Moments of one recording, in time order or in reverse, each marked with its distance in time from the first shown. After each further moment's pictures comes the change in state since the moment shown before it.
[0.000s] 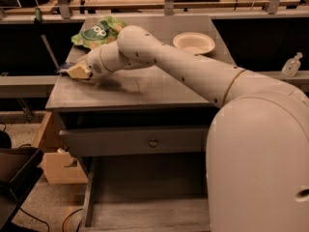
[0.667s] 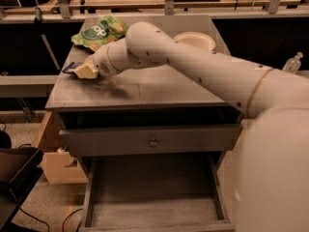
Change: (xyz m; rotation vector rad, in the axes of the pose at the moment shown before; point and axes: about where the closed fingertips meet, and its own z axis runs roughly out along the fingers) arm -0.009 0.015 -0.044 0.045 0.005 -0.014
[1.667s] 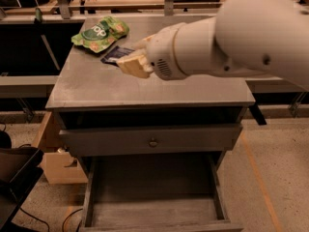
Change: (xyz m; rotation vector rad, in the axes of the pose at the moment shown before) arm -0.019 0.087 -0.243 0.257 0.026 -0.025
